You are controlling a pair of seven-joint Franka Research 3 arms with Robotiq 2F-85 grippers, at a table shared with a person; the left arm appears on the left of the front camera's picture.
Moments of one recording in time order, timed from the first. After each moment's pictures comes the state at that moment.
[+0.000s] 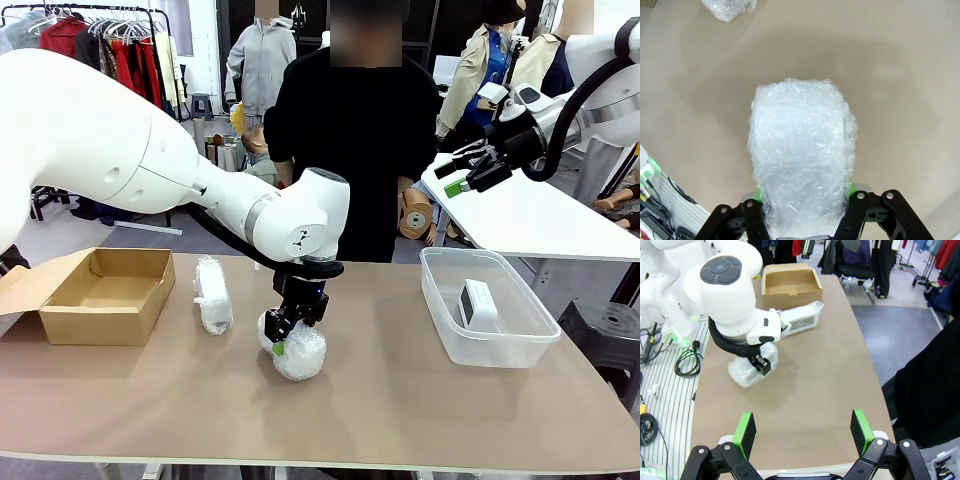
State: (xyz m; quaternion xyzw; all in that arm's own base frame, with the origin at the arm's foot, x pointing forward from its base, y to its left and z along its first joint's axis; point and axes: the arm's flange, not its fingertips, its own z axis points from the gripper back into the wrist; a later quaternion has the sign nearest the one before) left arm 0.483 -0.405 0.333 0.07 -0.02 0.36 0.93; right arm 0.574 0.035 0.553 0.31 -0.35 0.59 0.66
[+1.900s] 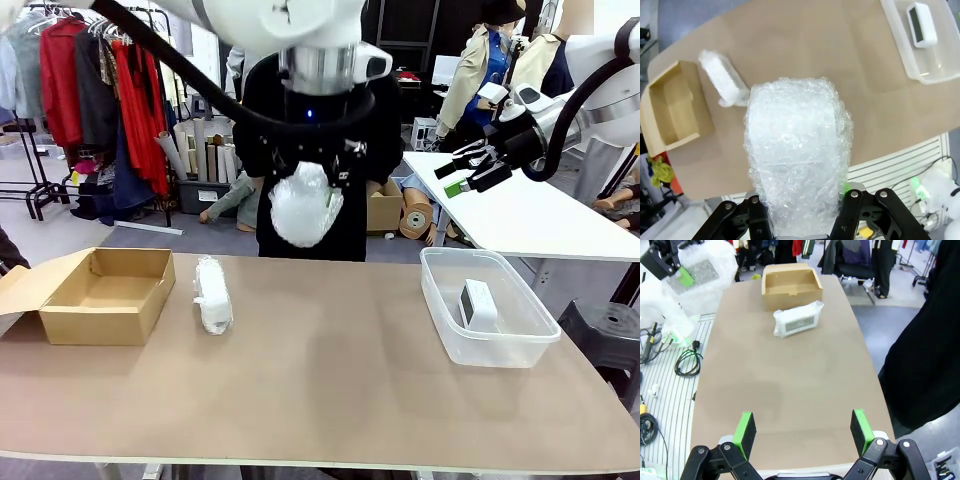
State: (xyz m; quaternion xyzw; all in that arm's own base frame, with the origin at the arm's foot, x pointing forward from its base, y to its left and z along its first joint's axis) left arm 0.380 -0.401 0.664 0.01 -0.14 -0.13 0.98; right arm 0.574 0.035 0.553 0.31 -0.35 0.59 0.66
